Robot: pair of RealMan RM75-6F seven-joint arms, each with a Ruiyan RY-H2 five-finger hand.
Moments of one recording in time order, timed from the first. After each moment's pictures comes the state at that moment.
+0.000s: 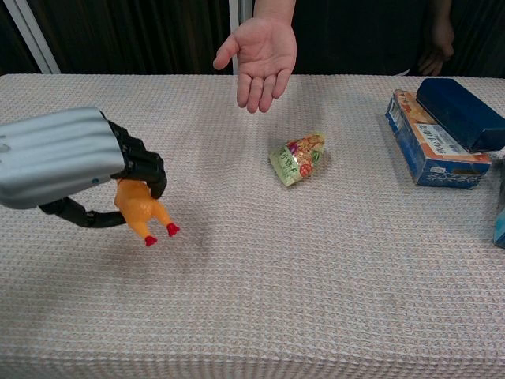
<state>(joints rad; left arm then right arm) -0.65 -1.50 0.09 -1.28 1.93 1.28 0.25 0.00 -1.22 0.05 -1.35 -1.46 1.48 0.13</state>
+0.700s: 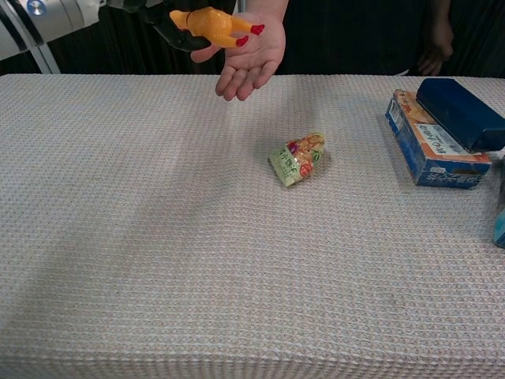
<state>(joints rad) -0.94 -1.52 -0.28 -1.29 1.55 1.00 0.32 0.00 -1.22 0.05 -1.34 -1.44 1.45 0.13</state>
